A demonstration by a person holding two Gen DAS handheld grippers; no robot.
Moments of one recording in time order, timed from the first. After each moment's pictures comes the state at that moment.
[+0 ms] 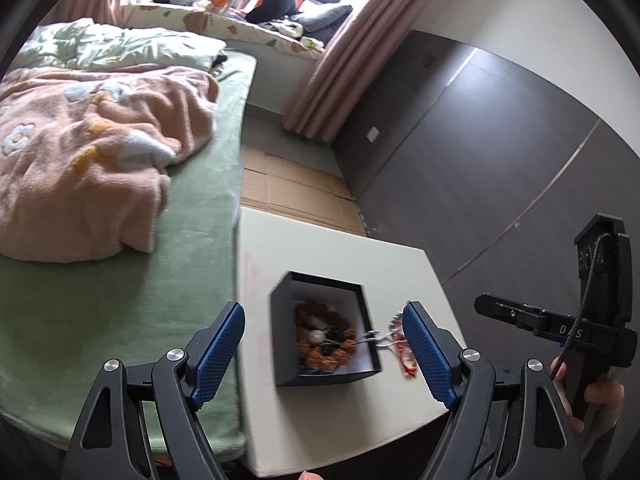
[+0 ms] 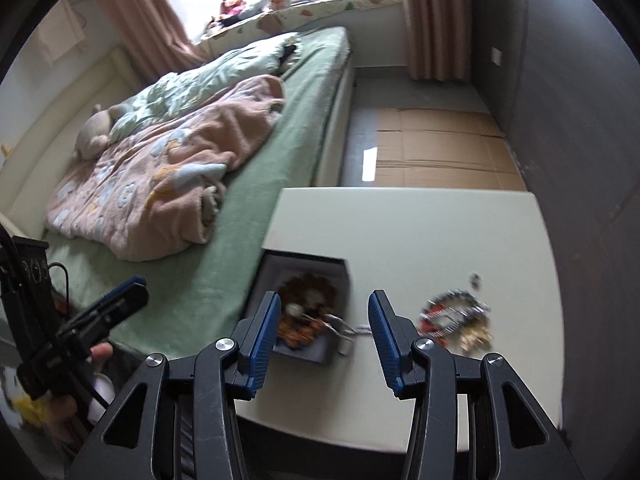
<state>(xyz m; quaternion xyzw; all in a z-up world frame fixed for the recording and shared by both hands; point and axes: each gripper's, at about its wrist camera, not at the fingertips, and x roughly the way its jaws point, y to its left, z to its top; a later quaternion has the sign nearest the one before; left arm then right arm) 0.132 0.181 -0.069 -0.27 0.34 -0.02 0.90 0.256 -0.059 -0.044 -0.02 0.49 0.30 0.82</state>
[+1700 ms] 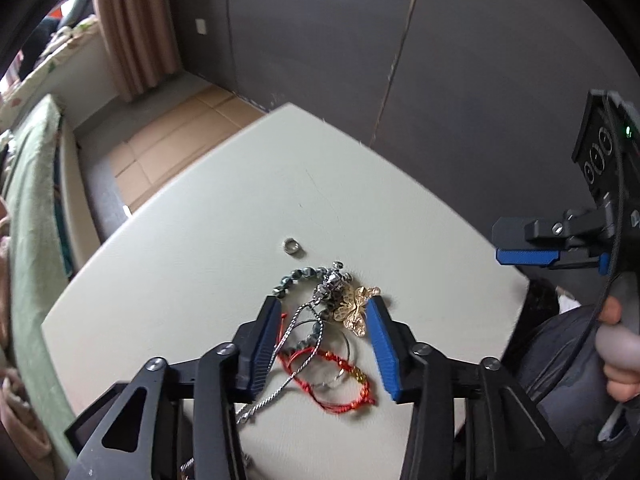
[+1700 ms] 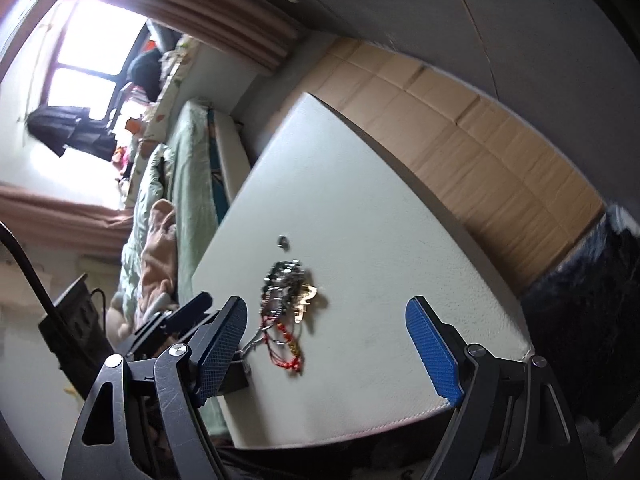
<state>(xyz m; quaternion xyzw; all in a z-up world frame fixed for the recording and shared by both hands) 0.323 -0.060 -0.150 0.08 0.52 -0.20 0.82 0.322 -0.282 -0.200 0.35 0.56 0.17 0.73</state>
